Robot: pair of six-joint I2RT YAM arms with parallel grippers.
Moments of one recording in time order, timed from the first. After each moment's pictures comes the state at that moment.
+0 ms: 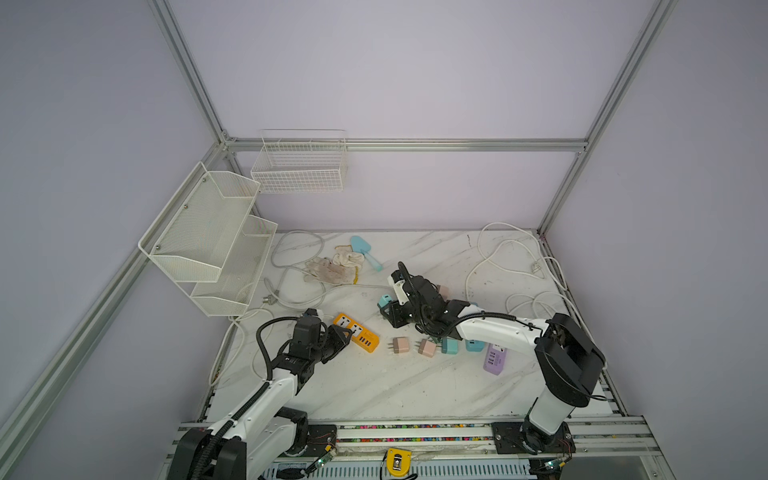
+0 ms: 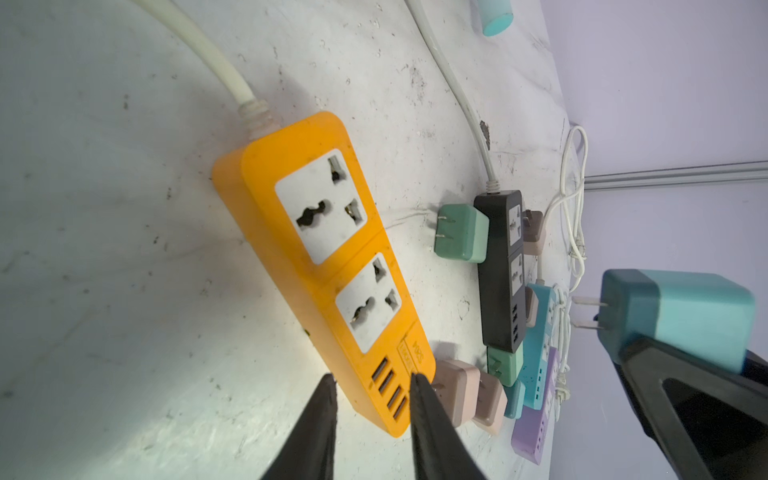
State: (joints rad) left arm -0.22 0.95 0.33 -0.08 0.28 -0.94; right arm 0.88 1.71 1.10 -0.04 -0.11 0.51
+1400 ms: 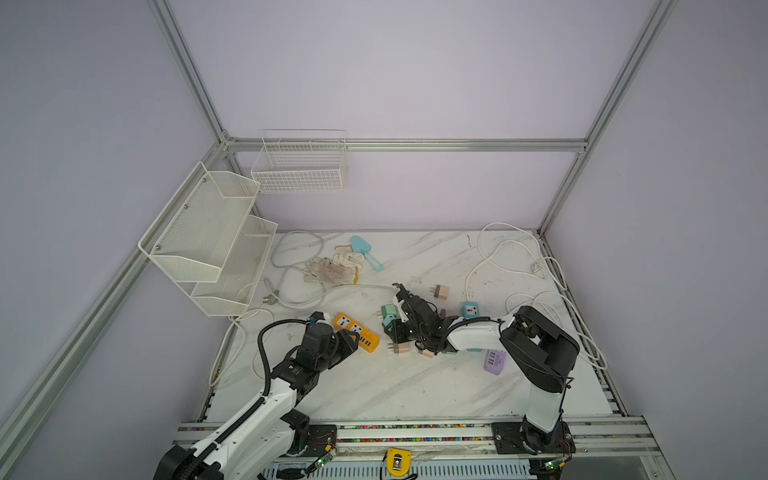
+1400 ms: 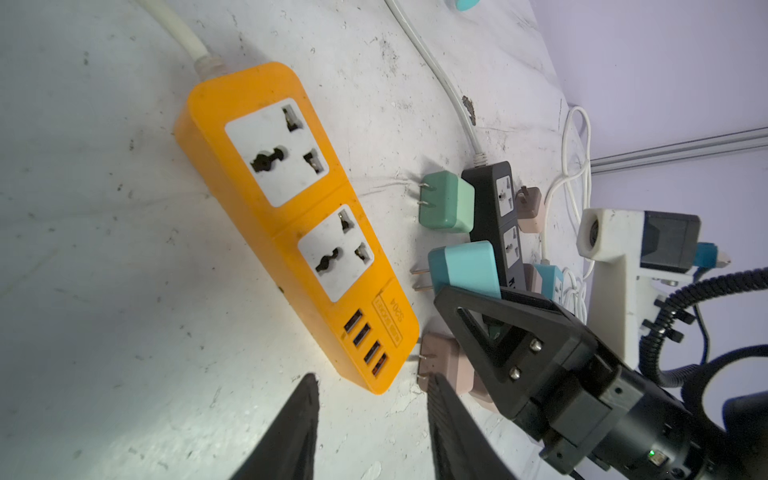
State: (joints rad) left arm -0.41 0.85 0.33 -0.16 0.10 -1.00; right arm 0.88 1.87 0.96 0.16 -0.10 0.63
